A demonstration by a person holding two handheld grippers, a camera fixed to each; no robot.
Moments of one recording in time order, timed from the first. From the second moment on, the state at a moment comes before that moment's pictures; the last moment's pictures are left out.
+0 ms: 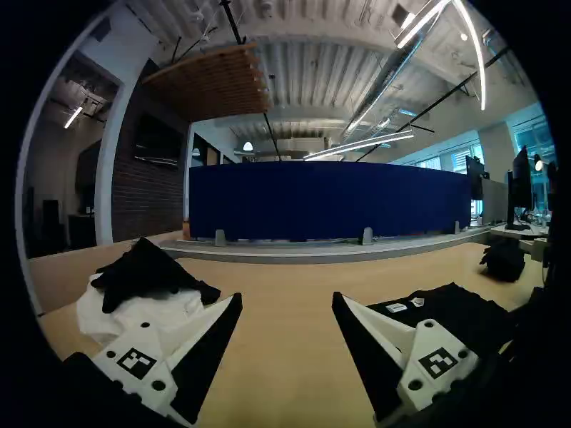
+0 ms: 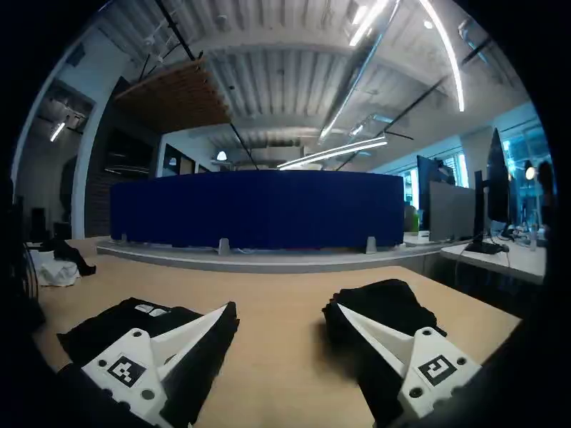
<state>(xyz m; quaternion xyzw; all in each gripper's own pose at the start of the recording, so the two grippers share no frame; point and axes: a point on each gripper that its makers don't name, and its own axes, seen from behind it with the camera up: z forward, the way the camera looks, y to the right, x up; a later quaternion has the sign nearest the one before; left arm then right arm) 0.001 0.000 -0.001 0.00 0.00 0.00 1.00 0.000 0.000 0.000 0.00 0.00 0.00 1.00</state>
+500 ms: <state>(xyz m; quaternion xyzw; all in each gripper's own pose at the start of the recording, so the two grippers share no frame) 0.000 0.002 -0.003 0.00 0.00 0.00 1.00 0.002 0.001 -0.001 0.00 0.00 0.00 1.00</state>
